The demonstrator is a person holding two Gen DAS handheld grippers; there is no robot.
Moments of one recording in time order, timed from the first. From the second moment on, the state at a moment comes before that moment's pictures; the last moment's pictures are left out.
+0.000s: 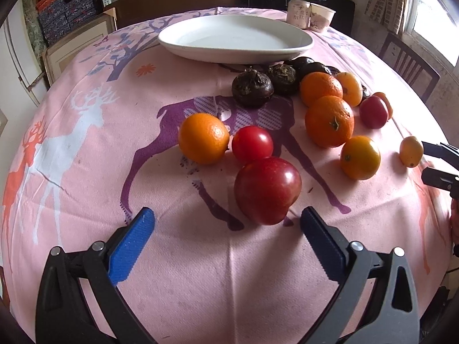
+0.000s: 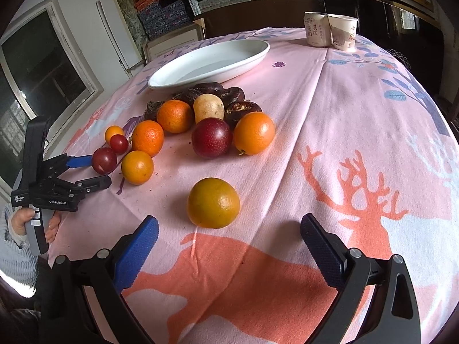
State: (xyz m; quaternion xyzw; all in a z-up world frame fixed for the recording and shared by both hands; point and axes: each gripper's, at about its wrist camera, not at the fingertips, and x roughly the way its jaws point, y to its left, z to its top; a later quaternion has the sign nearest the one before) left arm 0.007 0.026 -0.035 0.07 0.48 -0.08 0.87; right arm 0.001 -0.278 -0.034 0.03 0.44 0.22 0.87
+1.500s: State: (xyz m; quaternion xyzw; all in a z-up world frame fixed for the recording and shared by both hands) left arm 0.176 -0.003 0.008 0.01 0.42 -0.13 0.90; right arm 0.197 -0.200 0.015 0.05 0.36 0.22 0.91
